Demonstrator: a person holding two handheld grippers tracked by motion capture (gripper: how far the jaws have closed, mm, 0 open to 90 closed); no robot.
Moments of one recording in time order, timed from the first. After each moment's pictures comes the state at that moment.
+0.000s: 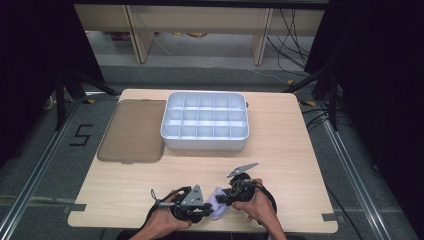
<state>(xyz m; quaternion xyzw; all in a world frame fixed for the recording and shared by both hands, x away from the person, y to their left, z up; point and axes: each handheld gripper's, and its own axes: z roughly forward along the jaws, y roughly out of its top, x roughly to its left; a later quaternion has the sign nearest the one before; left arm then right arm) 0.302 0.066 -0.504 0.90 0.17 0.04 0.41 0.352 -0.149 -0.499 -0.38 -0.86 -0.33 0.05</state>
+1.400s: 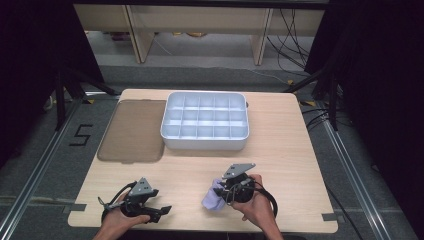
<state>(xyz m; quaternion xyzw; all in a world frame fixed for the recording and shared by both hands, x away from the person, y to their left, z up) 0.306 0.188 -0.509 0.84 0.36 0.07 0.39 0.336 -0.135 -0.458 -0.30 -0.89 -0.35 -0.08</state>
